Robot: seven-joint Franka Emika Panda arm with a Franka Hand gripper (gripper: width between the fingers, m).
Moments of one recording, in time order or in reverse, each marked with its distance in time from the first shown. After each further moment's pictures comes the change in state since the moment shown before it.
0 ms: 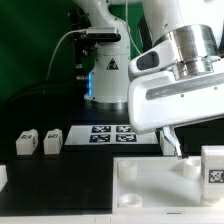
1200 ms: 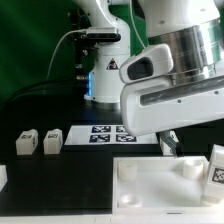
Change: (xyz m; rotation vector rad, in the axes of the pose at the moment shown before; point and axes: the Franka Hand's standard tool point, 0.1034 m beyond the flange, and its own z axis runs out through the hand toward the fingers) arm -0.002 0.006 -0.006 0.036 -0.594 0.171
